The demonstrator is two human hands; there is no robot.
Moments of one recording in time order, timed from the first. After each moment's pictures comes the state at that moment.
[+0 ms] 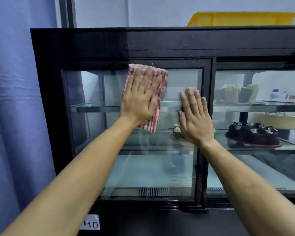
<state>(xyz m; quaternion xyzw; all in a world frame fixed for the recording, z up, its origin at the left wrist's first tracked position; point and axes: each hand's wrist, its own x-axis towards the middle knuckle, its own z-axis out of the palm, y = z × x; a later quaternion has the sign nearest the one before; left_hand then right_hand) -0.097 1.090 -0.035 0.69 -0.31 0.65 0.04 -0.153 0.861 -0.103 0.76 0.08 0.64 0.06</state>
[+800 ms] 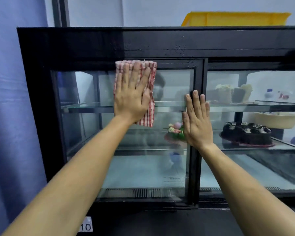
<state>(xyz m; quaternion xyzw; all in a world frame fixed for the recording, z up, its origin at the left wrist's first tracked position) -0.098 1.078 -0.026 0.71 -0.26 0.65 0.10 -0.149 0.830 -0.116 0.76 0.08 0.64 -0.03</state>
